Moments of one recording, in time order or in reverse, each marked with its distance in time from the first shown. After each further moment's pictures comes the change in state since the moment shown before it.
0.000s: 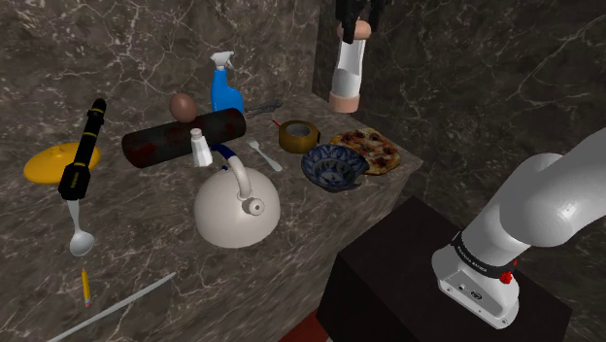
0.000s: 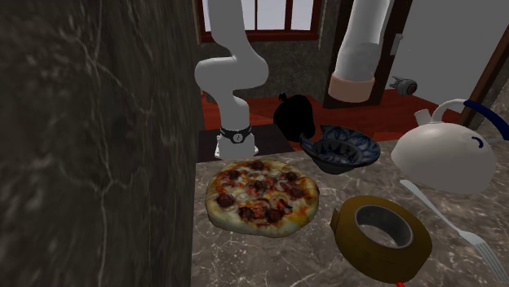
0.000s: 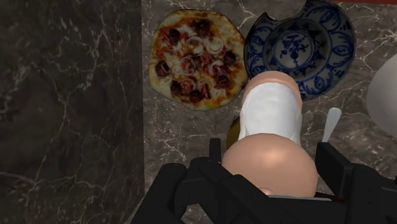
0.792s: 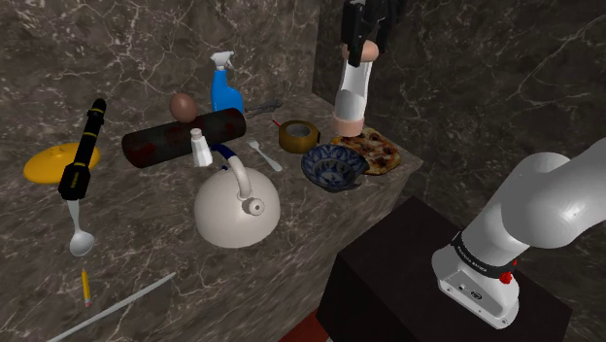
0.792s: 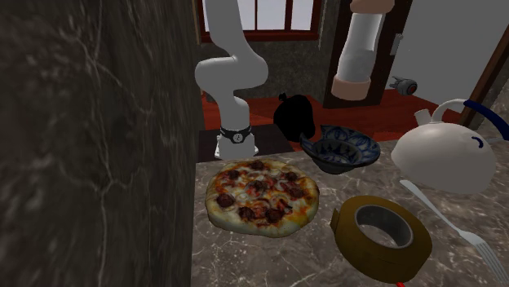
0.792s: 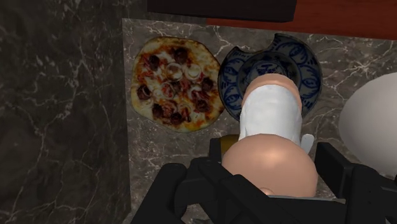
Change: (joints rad) arm 0.047 -0.118 0.059 -0.138 0.056 0.010 0.100
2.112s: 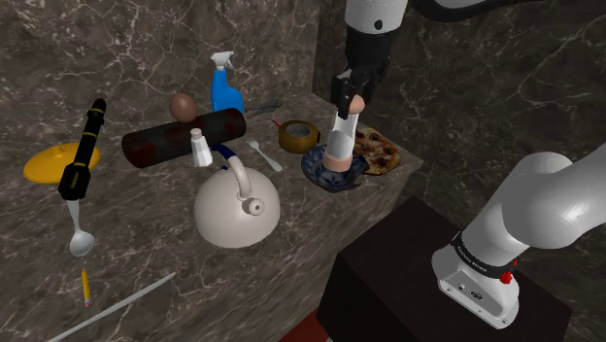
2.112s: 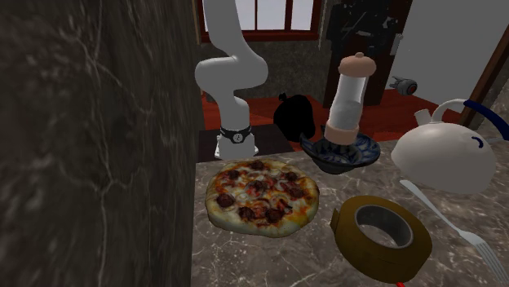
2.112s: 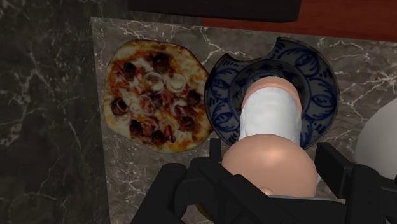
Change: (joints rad) arm 0.022 -0.072 0.005 -0.332 0.026 0.260 0.028
